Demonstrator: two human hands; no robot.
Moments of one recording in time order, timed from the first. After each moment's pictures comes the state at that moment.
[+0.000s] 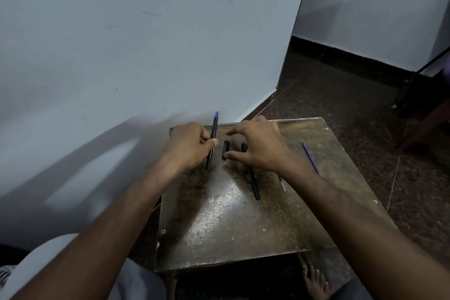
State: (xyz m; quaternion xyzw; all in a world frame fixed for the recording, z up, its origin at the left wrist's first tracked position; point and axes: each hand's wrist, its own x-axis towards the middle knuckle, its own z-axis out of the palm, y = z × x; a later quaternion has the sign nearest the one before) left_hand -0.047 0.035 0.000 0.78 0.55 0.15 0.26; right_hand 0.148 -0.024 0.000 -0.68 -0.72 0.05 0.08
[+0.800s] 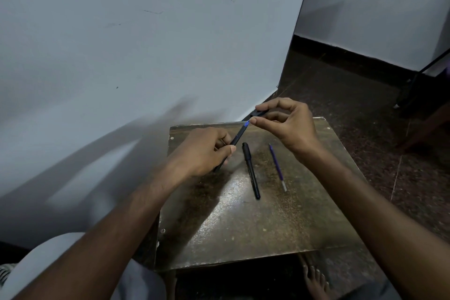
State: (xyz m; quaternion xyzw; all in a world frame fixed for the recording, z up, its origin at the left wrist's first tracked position) left_hand -0.039 0.015 0.012 0.83 0.44 0.13 0.31; right_hand 0.195 -0.023 0.004 -0.59 -0.54 0.27 0.54
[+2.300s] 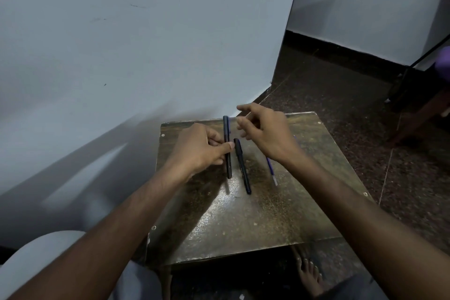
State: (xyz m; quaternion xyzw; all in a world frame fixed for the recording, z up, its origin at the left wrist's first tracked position) left_hand -0.022 0.003 -0.005 0.70 0.51 0.23 0.45; right_hand 0.173 -0.033 -0.001 -0.66 -0.62 0.18 0.38
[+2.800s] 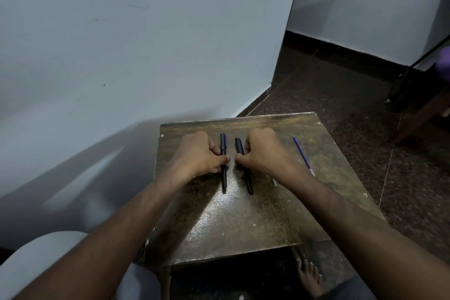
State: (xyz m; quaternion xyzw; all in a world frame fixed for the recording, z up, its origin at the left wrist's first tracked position) left_hand -0.016 0.017 -0.022 0.71 0.57 0.11 0.40; right_hand 0.158 -0.036 -0.016 -0.76 -0.62 0.15 0.10
